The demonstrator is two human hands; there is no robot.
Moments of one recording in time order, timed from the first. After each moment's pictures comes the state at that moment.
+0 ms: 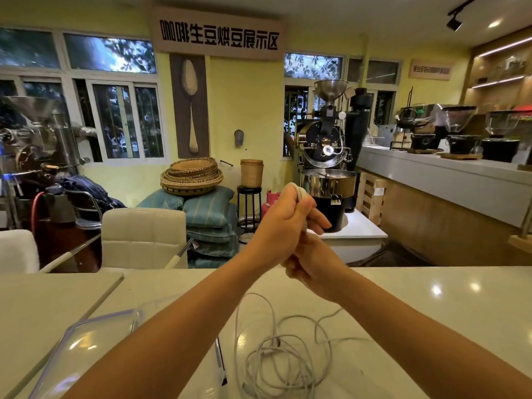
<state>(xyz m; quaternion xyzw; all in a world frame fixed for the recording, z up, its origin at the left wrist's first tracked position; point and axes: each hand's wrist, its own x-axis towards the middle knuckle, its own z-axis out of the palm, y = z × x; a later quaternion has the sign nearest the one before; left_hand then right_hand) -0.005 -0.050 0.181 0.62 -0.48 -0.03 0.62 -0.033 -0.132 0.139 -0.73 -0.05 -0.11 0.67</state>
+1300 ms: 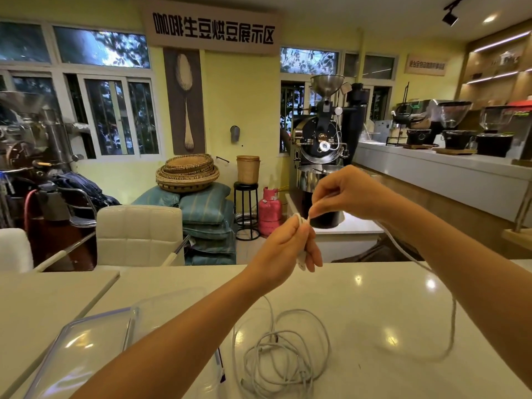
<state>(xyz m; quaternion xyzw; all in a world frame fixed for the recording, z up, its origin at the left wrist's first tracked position) -0.004 -0.047 0.143 0.63 -0.48 -0.11 0.60 -0.045 -0.191 0.224 -0.94 -0.12 -0.19 0.26</state>
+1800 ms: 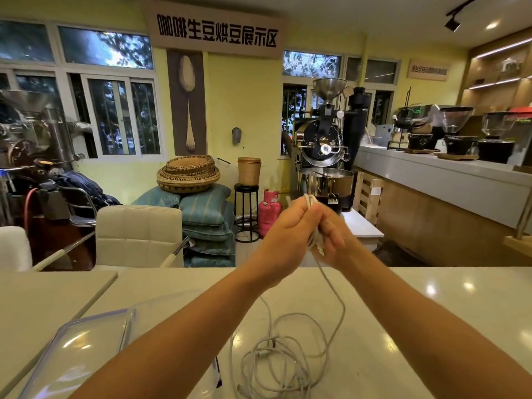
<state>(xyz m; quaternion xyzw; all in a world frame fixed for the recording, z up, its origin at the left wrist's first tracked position) -0.019 -0.051 0.172 0.55 -0.50 -0.12 0.65 -0.015 -0.173 0.155 -0.62 -0.14 -0.13 0.76</state>
